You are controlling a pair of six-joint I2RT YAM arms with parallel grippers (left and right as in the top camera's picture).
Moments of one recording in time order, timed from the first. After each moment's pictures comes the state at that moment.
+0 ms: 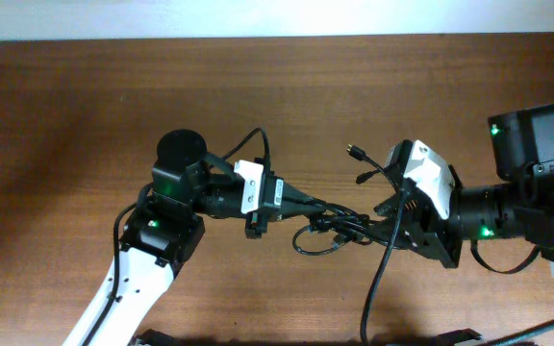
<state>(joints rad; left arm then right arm) -0.39 1.16 0.91 0.07 1.28 0.31 0.22 1.26 1.76 -1.66 -0.79 -0.66</state>
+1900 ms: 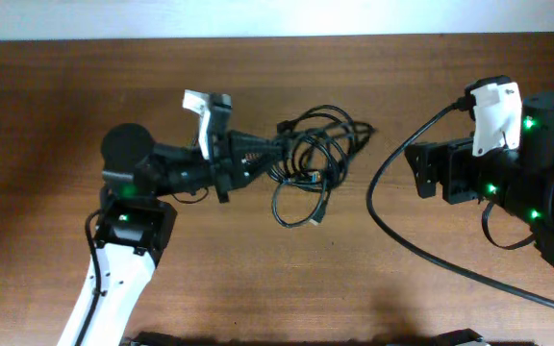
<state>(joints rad) -0.17 1.16 0.91 0.30 1.18 -0.62 0.22 1.20 1.76 -1.30 -0.09 0.05</state>
